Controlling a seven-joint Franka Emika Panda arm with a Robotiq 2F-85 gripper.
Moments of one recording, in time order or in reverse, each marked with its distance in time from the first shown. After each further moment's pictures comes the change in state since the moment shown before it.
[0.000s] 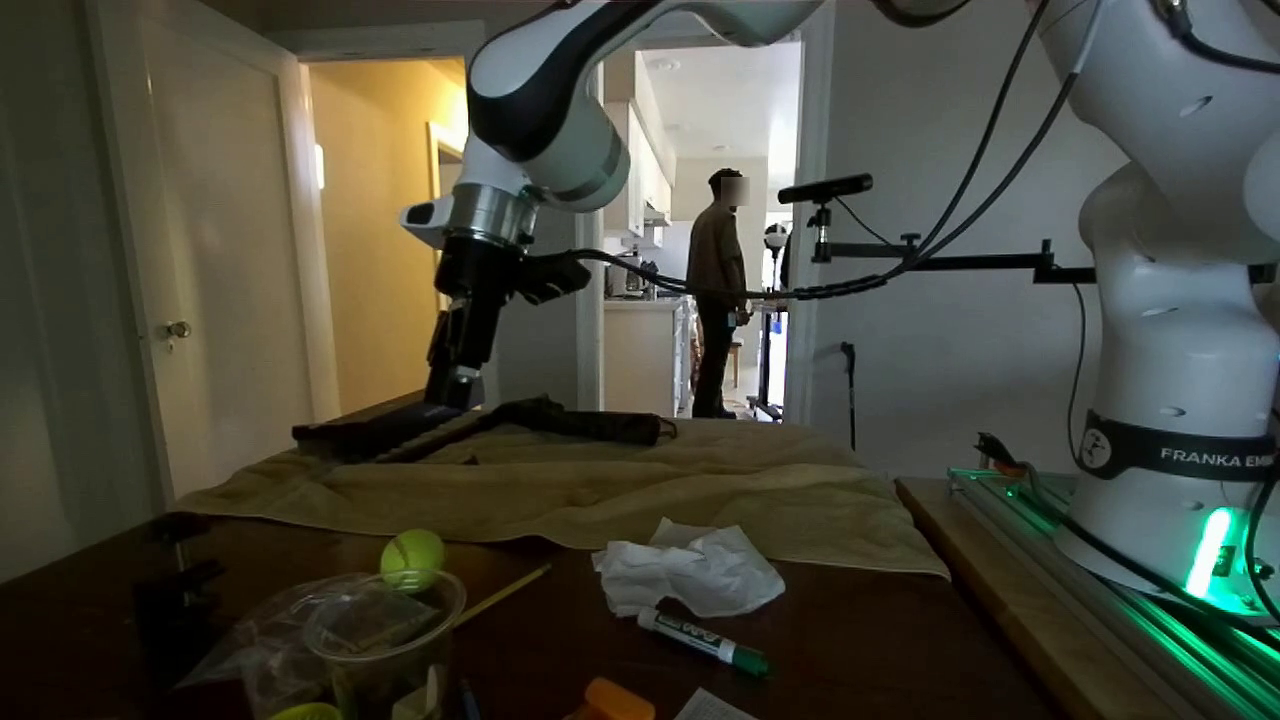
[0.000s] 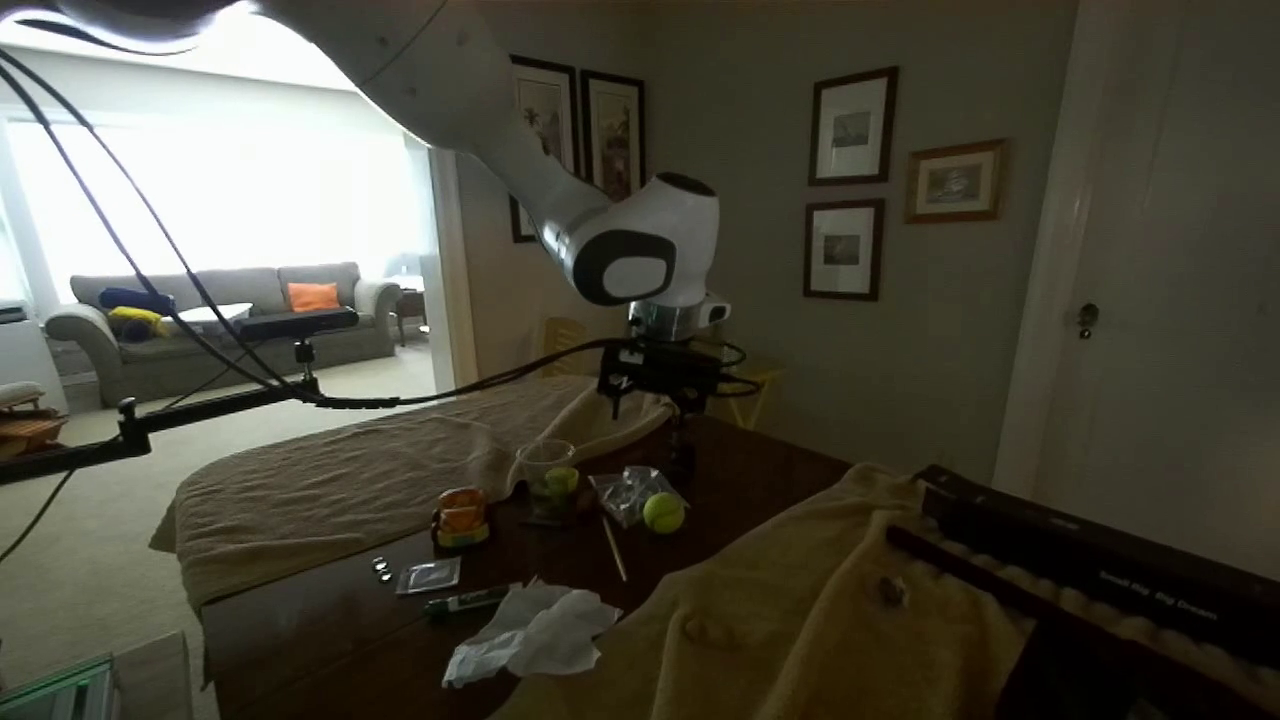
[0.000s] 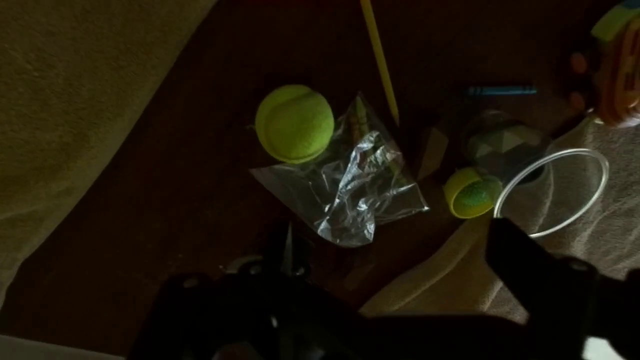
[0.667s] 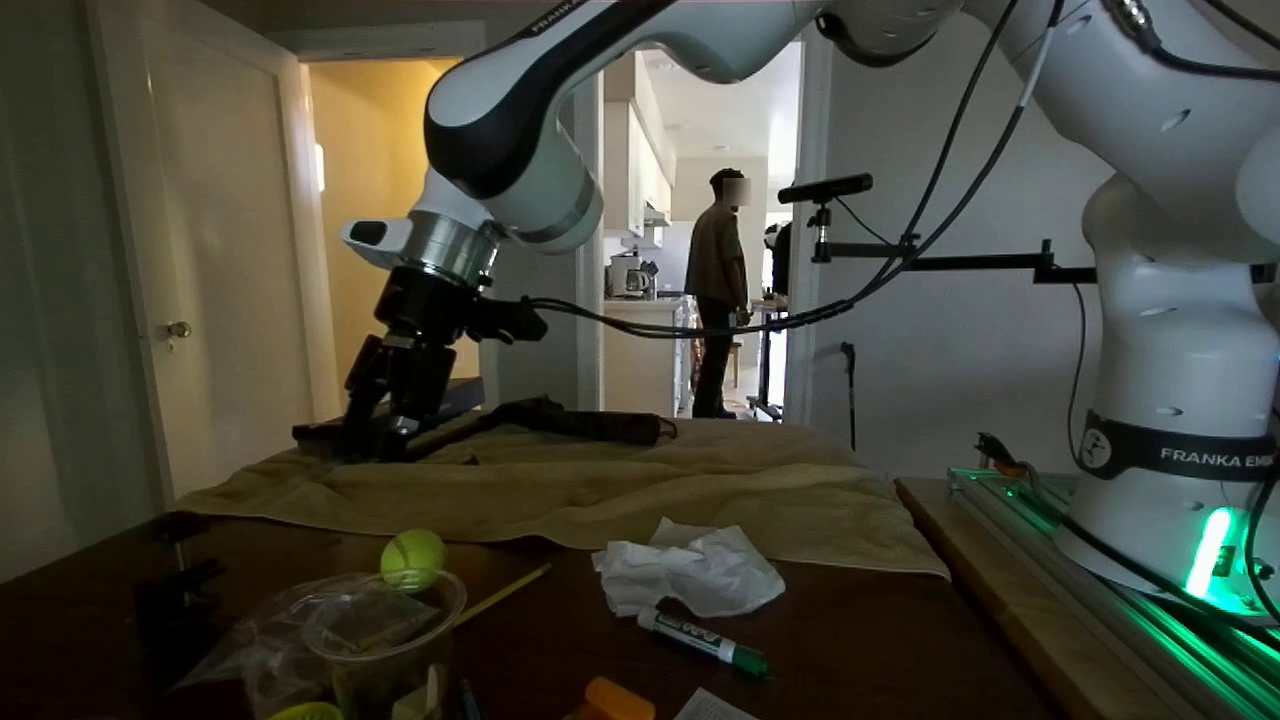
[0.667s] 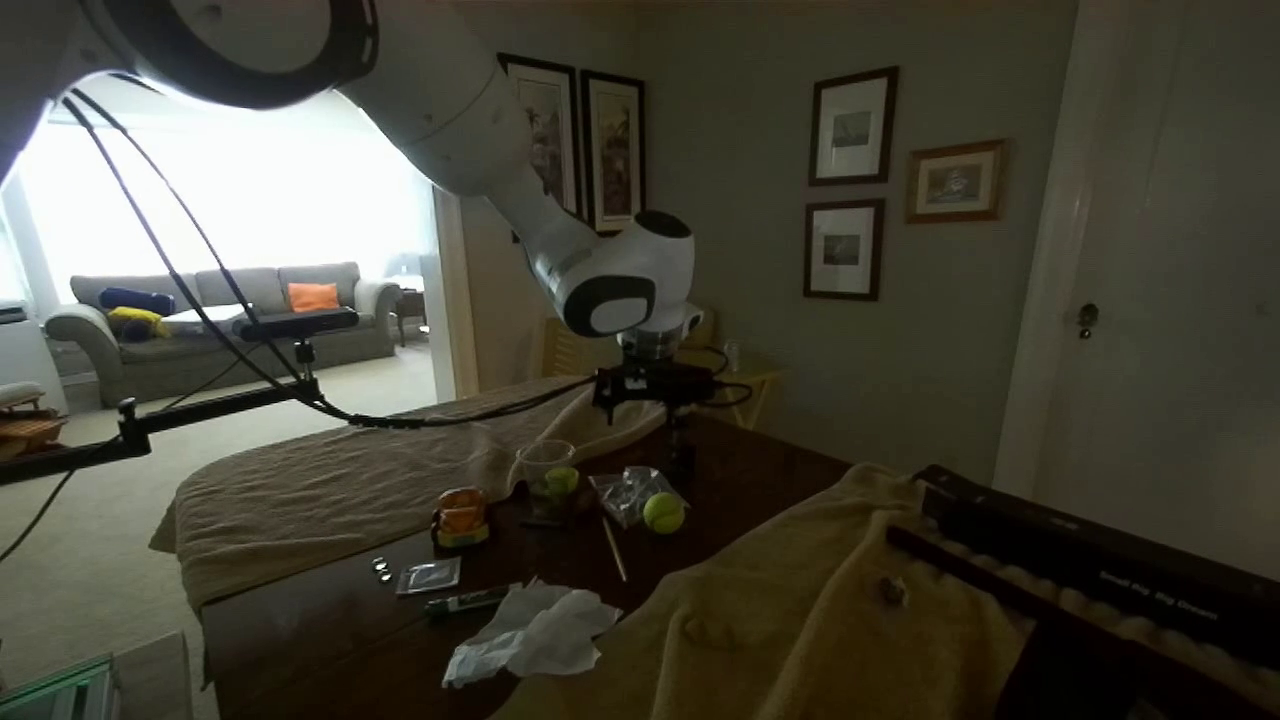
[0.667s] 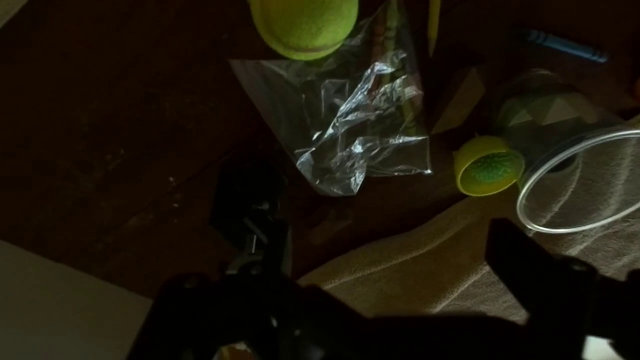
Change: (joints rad) arm -0.029 0.135 0.139 0.072 0.005 0.177 -0.227
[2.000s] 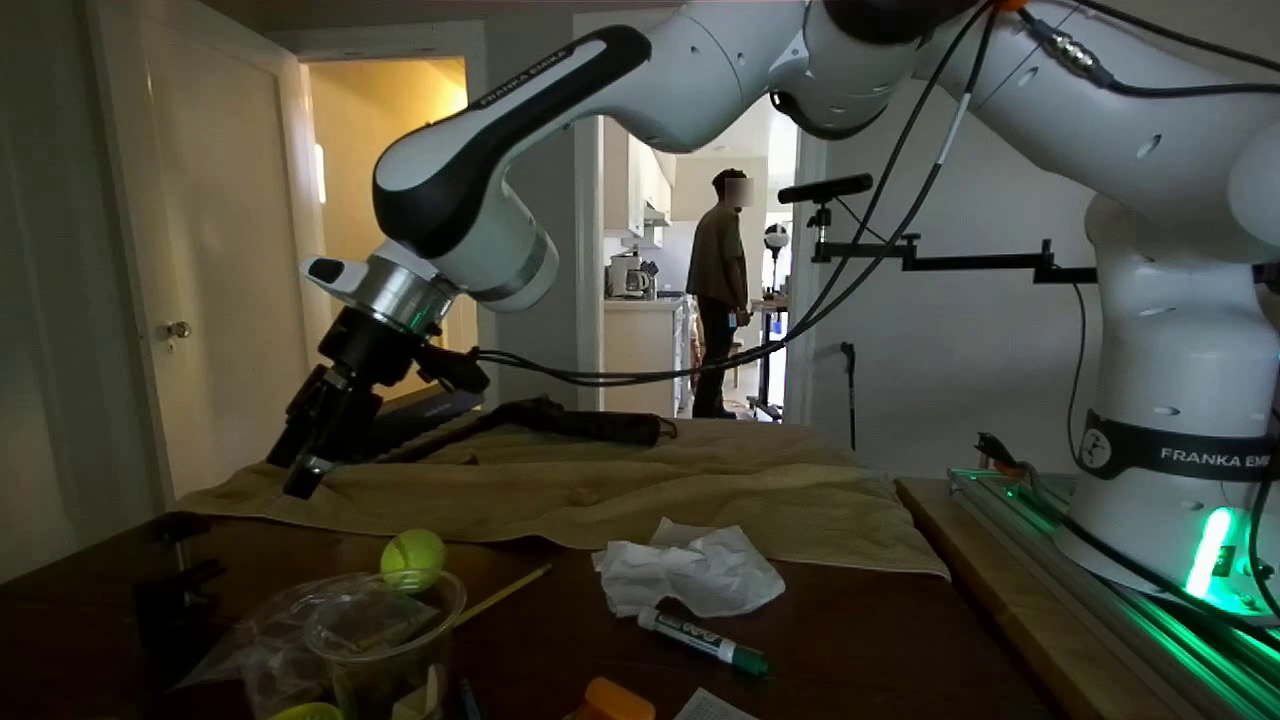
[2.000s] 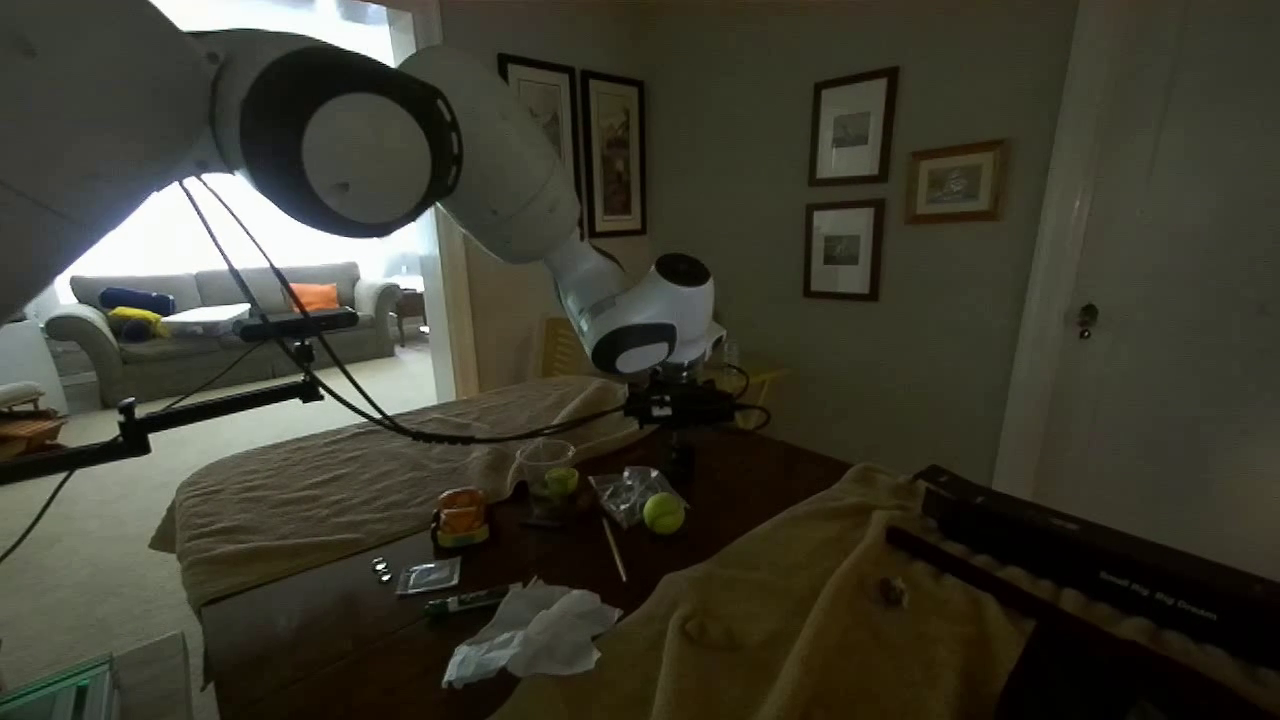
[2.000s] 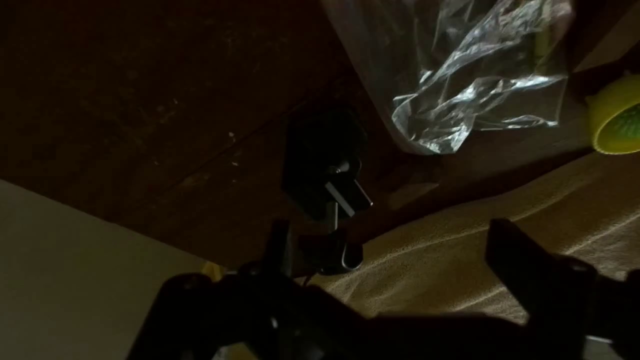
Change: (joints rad) arm -0.030 0.243 0.080 0.236 -0.006 0.142 -0.014
